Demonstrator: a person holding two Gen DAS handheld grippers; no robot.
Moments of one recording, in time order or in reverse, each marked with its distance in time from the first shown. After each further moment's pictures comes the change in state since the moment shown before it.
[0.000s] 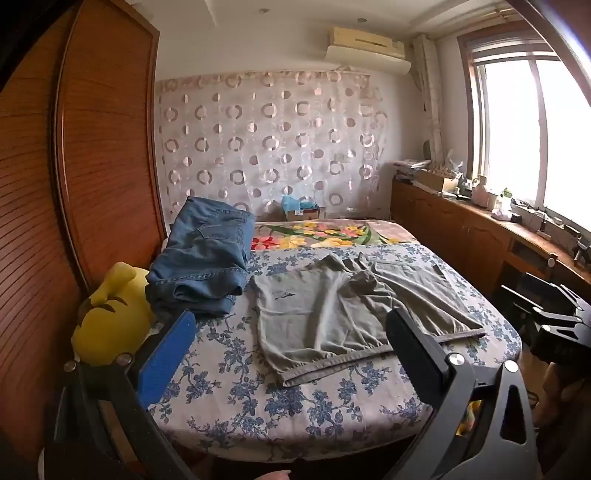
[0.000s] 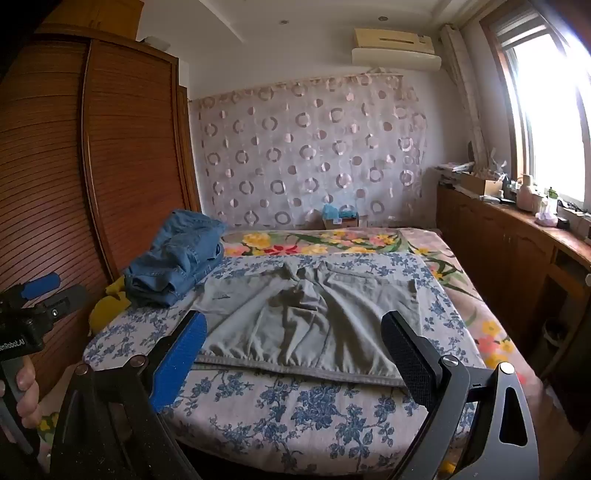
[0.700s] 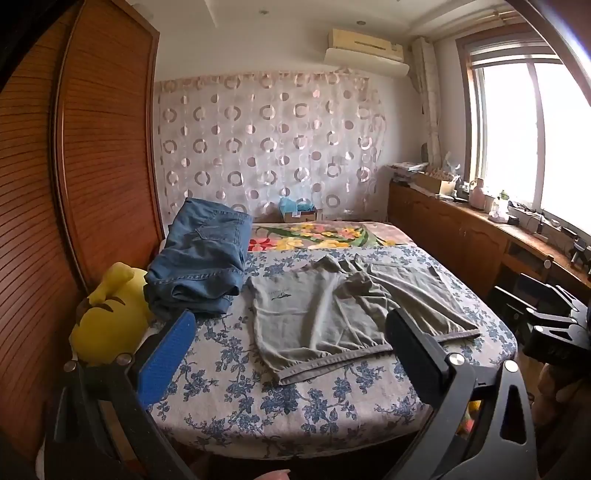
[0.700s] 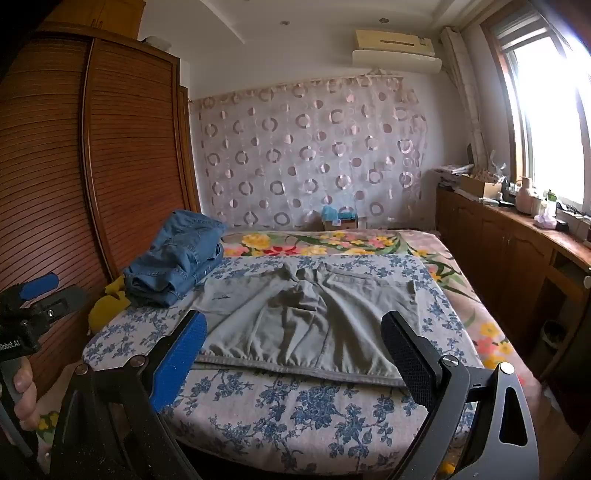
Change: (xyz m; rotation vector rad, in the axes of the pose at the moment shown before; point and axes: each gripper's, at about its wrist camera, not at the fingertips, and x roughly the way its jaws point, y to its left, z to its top) left arm -0.001 -0.003 -0.004 -0.014 0.006 -0.009; right arm -0.001 0.000 -0.001 -0.004 0.002 -0.005
